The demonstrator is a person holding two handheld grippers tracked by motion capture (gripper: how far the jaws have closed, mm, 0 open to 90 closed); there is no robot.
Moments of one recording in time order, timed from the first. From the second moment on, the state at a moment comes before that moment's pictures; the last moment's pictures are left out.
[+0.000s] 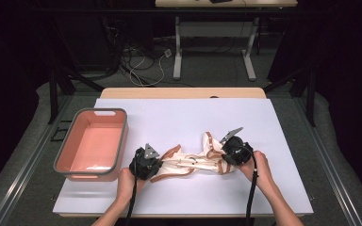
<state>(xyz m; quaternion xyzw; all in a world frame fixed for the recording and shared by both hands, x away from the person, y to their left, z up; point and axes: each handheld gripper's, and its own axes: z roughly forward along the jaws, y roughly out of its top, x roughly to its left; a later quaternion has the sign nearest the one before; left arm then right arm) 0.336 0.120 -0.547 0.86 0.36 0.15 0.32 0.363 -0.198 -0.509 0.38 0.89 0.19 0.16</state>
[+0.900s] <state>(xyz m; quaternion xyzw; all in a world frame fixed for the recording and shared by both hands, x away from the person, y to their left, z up) 0.308 0.087 -0.535 0.88 0.27 0.12 0.36 0.352 -0.172 -0.511 0.32 0.89 0.26 0.21</state>
